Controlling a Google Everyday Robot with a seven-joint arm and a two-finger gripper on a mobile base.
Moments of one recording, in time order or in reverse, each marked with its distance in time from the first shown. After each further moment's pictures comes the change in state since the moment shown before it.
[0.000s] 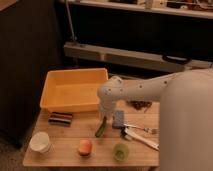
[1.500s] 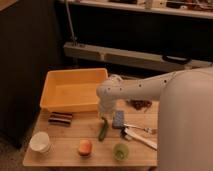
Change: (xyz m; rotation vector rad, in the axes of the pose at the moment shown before) arm -0.001 0.007 0.024 0.036 0.035 0.007
